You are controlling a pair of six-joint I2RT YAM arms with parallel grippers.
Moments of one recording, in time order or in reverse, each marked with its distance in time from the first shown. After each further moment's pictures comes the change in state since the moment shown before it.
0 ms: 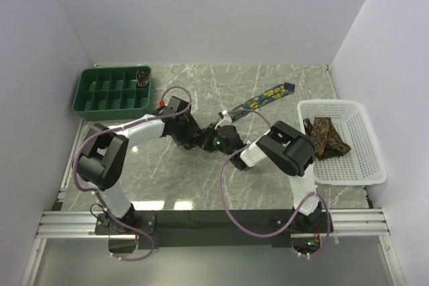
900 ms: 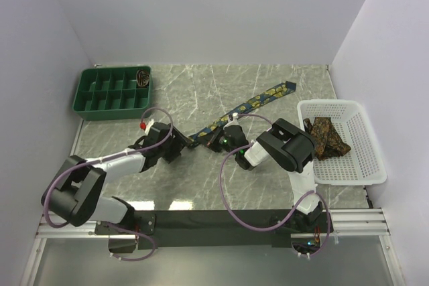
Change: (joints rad) left arm 0.005 -0.367 -0.520 0.393 -0.067 -0.154; right arm -0.071 0.033 -0.045 0.039 -0.047 0.270
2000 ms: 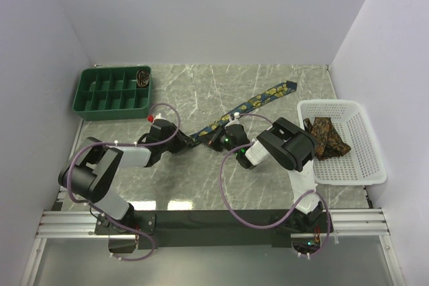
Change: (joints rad) left arm 0.046 0.214 0.013 0.322 0.128 0.146; right arm -0.022 0.011 0.001 0.013 -0.030 0.022
